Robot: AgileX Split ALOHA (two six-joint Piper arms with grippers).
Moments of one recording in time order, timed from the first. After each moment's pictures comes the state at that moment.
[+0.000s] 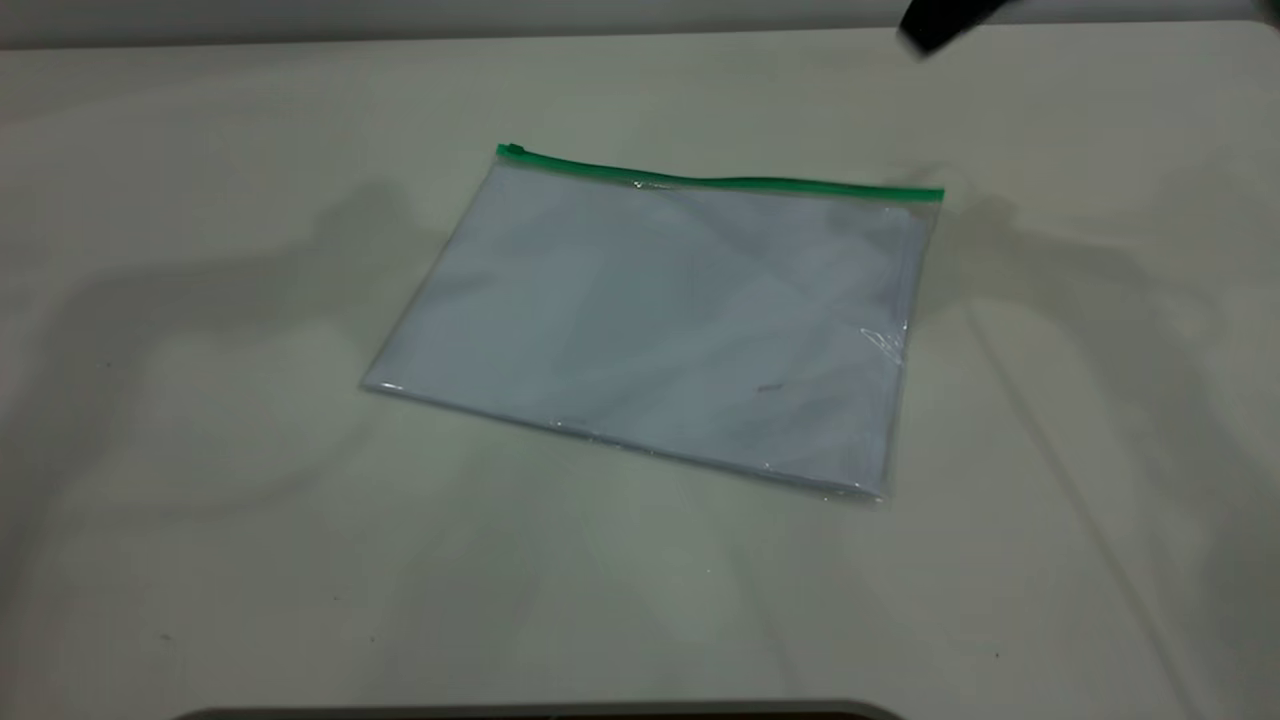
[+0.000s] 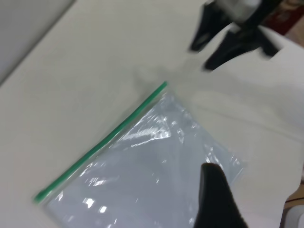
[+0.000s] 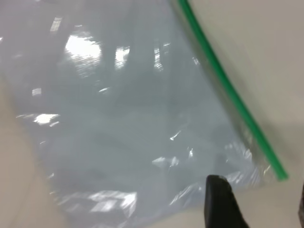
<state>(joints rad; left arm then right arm) -0.09 1.82 -1.75 -0.86 1.16 1.05 0.15 2.06 -1.46 0.58 0.77 -1.00</state>
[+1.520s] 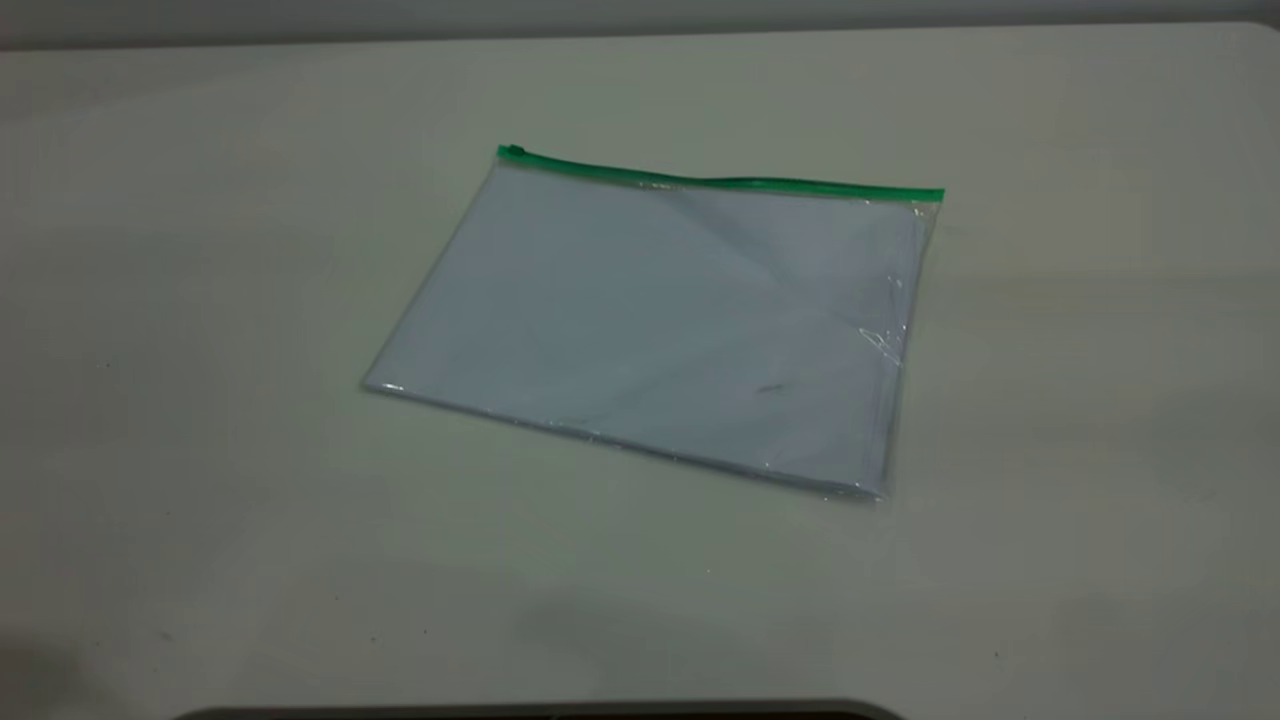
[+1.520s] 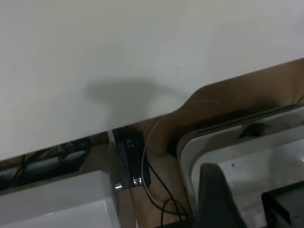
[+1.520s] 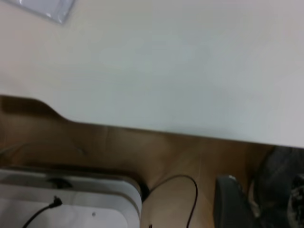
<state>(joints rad) -0.09 0.77 -0.62 -0.11 1.08 0.17 0.15 0.53 -0.48 -0.01 1.11 0.03</state>
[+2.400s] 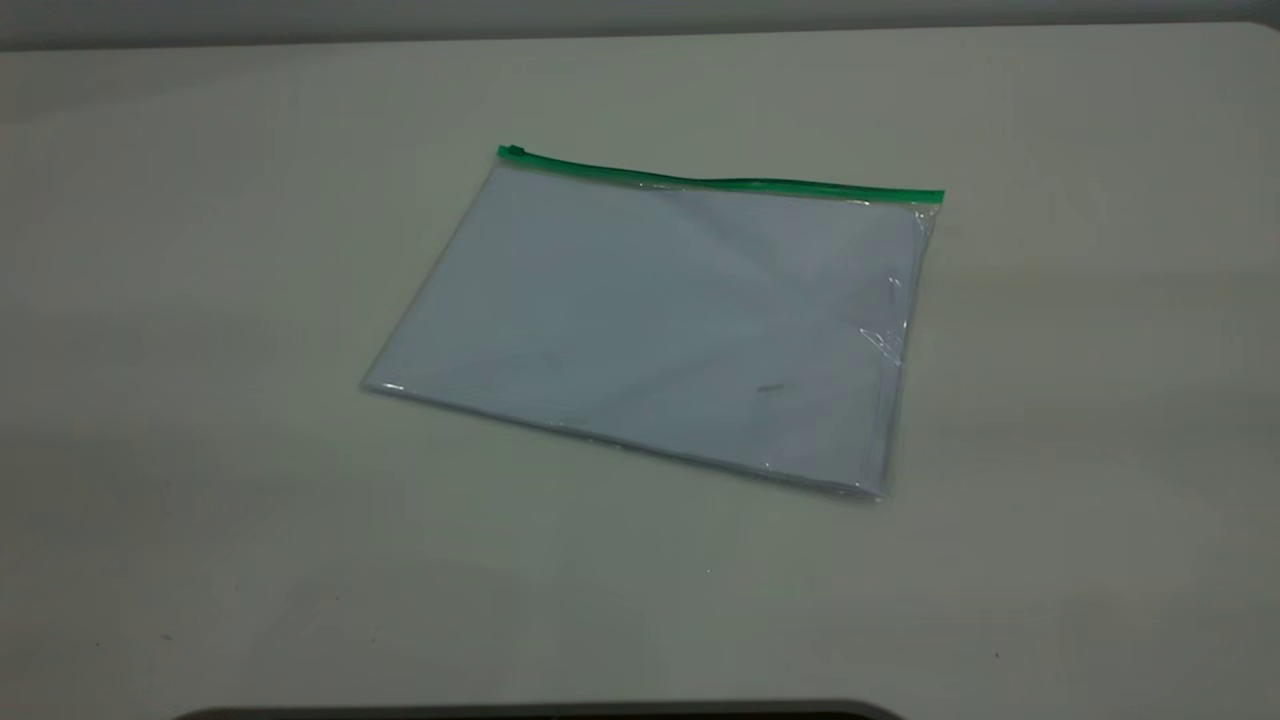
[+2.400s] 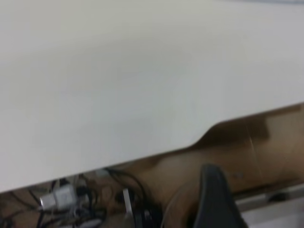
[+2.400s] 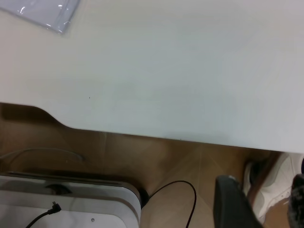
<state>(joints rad) -0.09 0.29 -0.49 -0.08 1.11 0.13 0.15 0.53 -0.48 -0.02 1.10 0.04</state>
